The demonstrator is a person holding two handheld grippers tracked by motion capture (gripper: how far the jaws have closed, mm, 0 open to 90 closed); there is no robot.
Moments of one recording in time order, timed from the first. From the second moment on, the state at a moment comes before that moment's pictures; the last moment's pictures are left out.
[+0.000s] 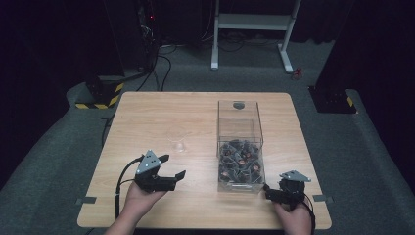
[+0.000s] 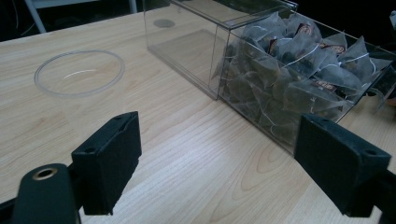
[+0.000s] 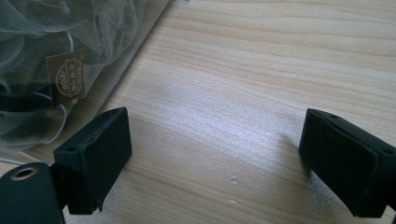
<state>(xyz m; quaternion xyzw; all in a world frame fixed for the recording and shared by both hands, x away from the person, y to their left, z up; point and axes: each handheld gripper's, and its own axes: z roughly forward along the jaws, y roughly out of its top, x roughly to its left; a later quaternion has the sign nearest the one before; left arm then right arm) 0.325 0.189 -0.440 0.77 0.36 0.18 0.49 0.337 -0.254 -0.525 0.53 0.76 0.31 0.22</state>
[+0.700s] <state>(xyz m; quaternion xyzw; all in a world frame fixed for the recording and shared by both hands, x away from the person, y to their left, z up) 0.333 0.169 -0.430 0.77 0.35 0.18 0.50 0.337 -0.253 -0.525 0.53 0.76 0.31 0.22</state>
